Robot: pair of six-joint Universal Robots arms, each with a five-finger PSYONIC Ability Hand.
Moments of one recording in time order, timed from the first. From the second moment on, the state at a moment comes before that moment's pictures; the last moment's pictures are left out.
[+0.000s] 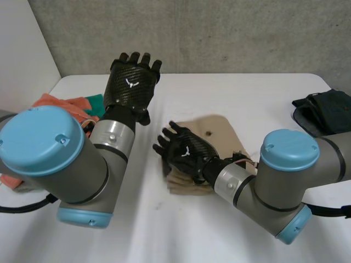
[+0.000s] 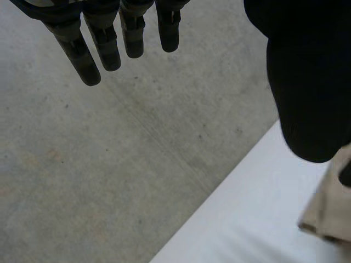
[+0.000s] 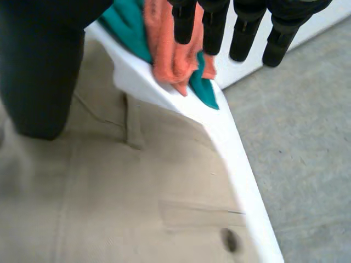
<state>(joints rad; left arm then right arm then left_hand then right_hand) 4.04 -1.92 -1.52 3.63 -1.75 3.60 2.15 -1.02 1.55 -0.35 1.07 2.32 0.19 0.21 0.21 0.20 0.05 0.23 0.22 0.23 0.23 0.06</state>
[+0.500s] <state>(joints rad) 3.91 -2.41 -1.00 3.32 -1.70 3.48 1.79 -1.00 1.32 0.02 1.11 2.97 0.19 0.21 0.21 0.20 0.05 0.23 0.22 0.21 0.21 0.05</state>
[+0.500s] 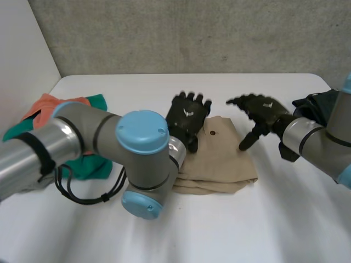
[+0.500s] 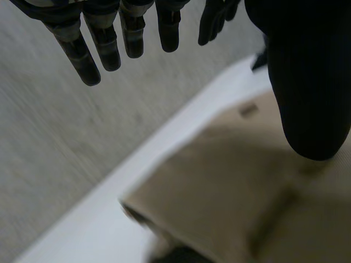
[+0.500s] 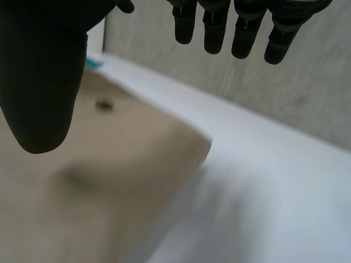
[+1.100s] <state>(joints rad) 3.98 -2.14 -1.02 3.04 -1.49 3.41 1.80 -1.13 1.48 -0.03 1.26 2.62 0.20 0.21 0.21 0.20 0.05 0.21 0.19 0.21 0.21 0.05</state>
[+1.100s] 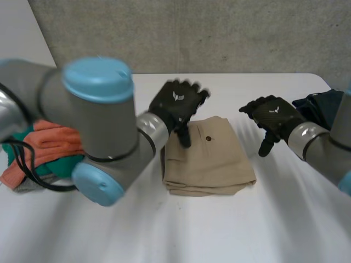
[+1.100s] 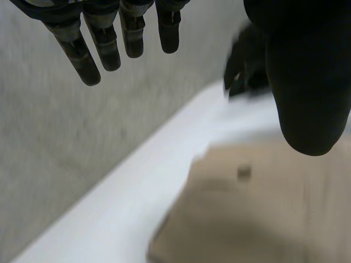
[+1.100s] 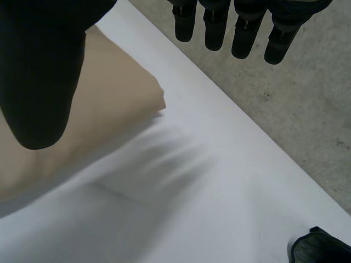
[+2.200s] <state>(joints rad) 4.08 -2.00 -1.08 3.03 -1.09 3.21 1.97 -0.94 1.66 -0.71 1.22 2.73 0.20 0.21 0.21 0.21 0.05 1.00 1.14 1.14 1.18 0.89</state>
